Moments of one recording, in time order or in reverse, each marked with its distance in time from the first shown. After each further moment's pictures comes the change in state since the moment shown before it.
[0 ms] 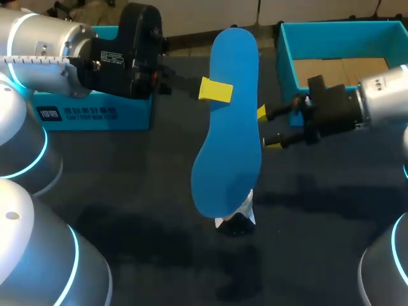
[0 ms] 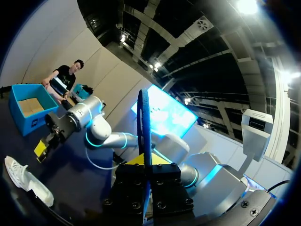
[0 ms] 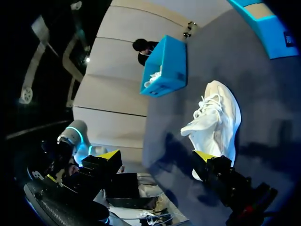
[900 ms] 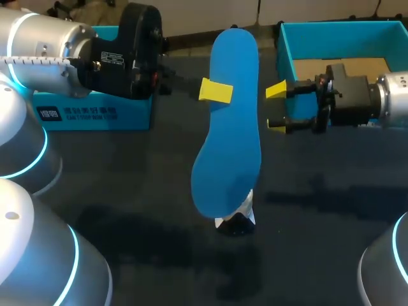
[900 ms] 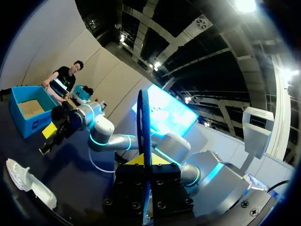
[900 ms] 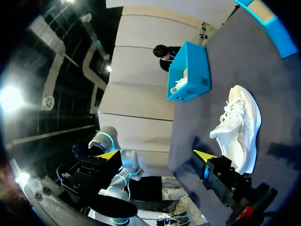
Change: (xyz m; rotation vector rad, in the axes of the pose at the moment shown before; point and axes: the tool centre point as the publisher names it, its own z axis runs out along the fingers) left arm -0.005 0.002 0.000 -0.012 -0.020 0.048; right arm 0.045 0.010 -0.030 -0.036 0.233 0.028
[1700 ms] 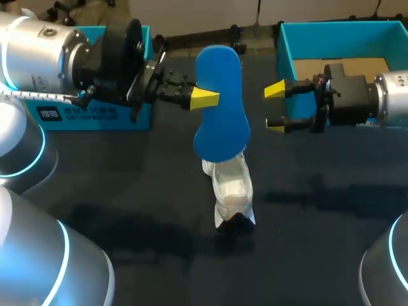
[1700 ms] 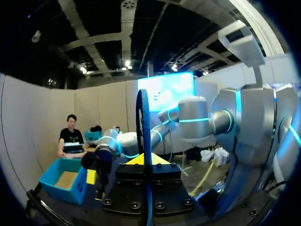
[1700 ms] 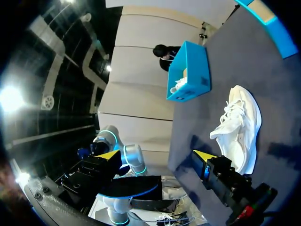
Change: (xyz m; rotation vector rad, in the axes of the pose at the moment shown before) left arm -0.053 0.004 -0.026 -0.045 -0.116 0.768; right arm -0.001 0.002 0.002 0.003 0.000 0.000
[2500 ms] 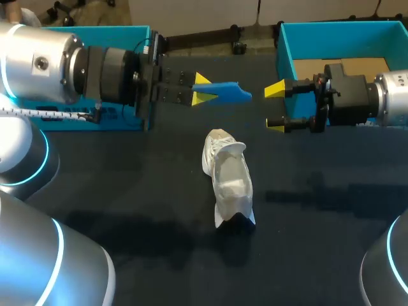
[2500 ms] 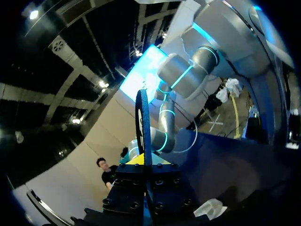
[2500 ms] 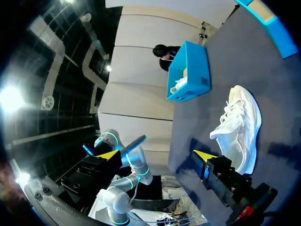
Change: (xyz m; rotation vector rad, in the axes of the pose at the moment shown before) left arm -0.023 0.009 -0.004 -0.070 -0.095 0.764; right arm 0.000 0.000 0.000 0.001 -0.001 0.001
